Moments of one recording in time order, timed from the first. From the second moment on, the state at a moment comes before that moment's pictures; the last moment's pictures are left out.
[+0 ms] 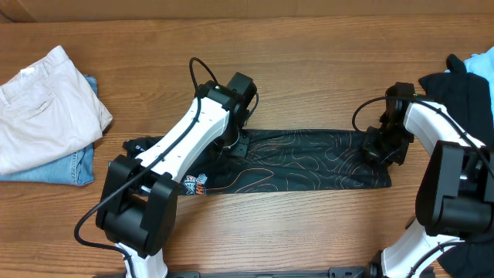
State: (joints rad) left arm -0.50 1.92 1.49 -1.18 0.07 -0.25; right arm -0.15 1.91 1.19 -0.98 -0.04 0.30
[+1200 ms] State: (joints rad) left arm 0.05 1.92 1.39 -1.14 -0.13 -0.39; right arm -0.15 1.91 1.19 -0.98 -0.04 0.30
